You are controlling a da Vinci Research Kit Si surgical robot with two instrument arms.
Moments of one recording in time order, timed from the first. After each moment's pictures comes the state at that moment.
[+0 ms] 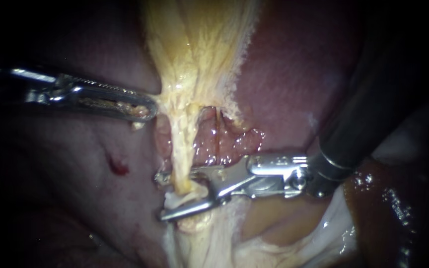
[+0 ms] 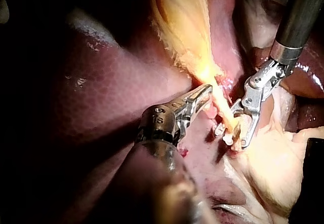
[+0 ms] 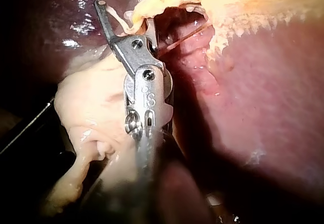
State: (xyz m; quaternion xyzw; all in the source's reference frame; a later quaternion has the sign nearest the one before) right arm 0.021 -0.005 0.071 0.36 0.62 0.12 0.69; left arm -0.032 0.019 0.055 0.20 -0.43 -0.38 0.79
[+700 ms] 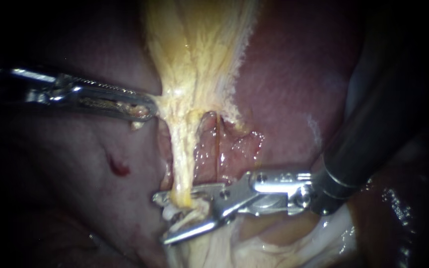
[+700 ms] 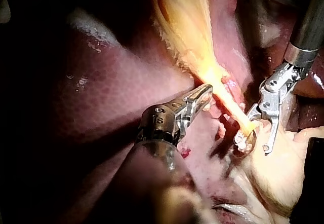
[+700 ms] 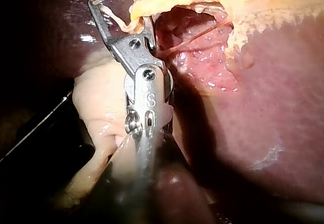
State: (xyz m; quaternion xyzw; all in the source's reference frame) right arm 0.021 -0.008 0.067 0.40 0.64 0.07 0.65; left arm -0.032 0.019 0.055 0.20 -0.44 -0.38 0.79
